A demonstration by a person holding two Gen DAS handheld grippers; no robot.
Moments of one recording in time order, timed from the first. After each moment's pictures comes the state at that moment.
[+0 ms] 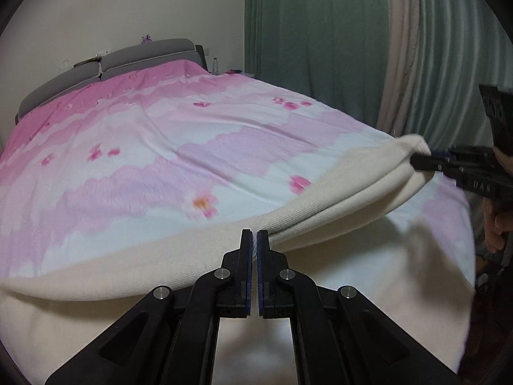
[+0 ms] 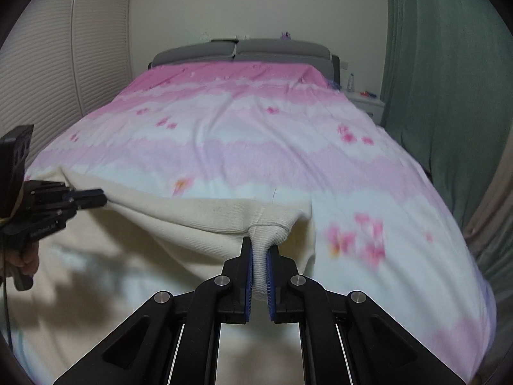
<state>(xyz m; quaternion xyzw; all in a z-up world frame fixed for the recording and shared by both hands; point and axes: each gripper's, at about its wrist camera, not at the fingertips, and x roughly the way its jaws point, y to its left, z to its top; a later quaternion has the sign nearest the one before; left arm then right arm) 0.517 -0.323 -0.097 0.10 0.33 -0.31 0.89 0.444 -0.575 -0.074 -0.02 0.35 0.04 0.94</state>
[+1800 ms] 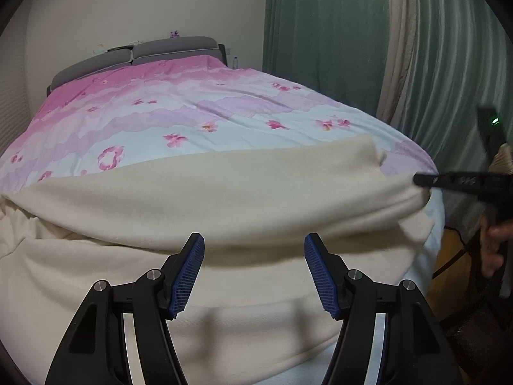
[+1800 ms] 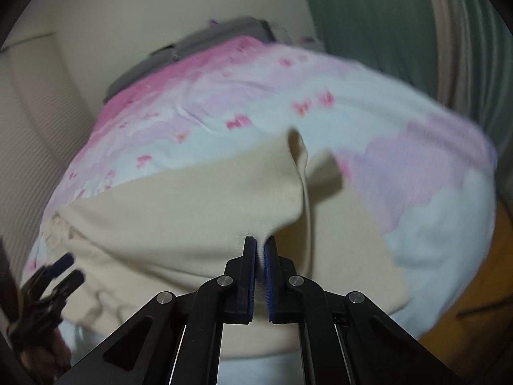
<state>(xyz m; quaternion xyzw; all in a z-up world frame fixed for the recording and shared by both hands) 0.307 -0.253 -0.121 0.06 0.33 -0.27 0.90 0.262 -0.559 -0.111 0.16 0.37 -0.04 0.91</state>
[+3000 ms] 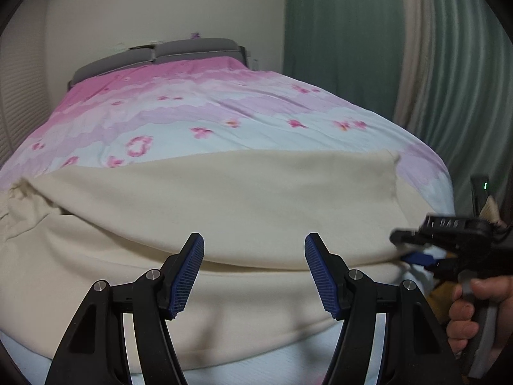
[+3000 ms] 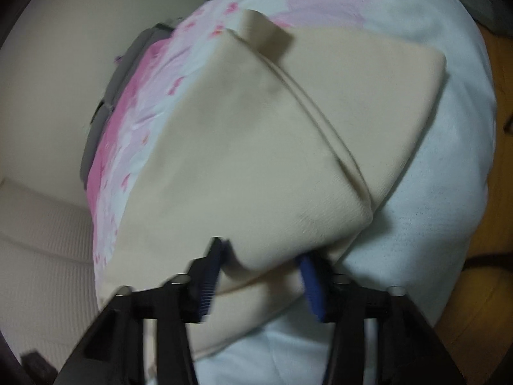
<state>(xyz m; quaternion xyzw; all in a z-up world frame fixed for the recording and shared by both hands) 0.286 -0.226 -0.124 0.05 0.32 -0.21 0.92 0.256 -0.526 -0.234 0.49 0.39 -0.13 0.77</state>
